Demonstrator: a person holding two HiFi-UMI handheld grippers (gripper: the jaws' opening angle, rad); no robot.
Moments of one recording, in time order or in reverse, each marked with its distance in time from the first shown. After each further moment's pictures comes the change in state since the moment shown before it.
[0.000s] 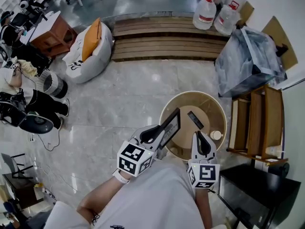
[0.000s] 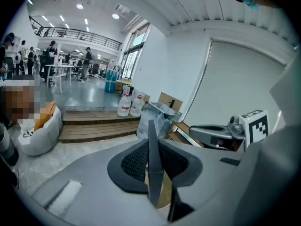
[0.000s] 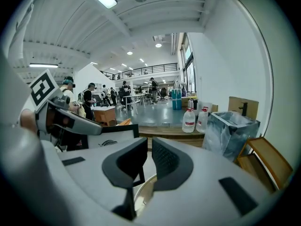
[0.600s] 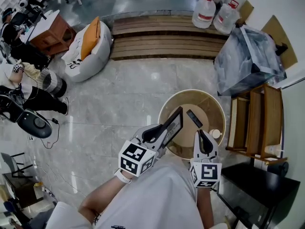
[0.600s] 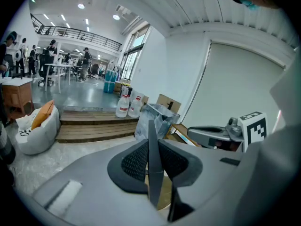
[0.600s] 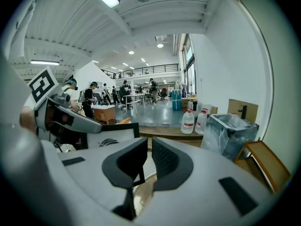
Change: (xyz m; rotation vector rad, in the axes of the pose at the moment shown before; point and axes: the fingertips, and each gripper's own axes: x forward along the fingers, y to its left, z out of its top) left arm 0.006 -0.015 0.004 -0.011 -0.021 -0.017; right arm -0.007 -0.012 0.001 -0.030 0.000 -0.005
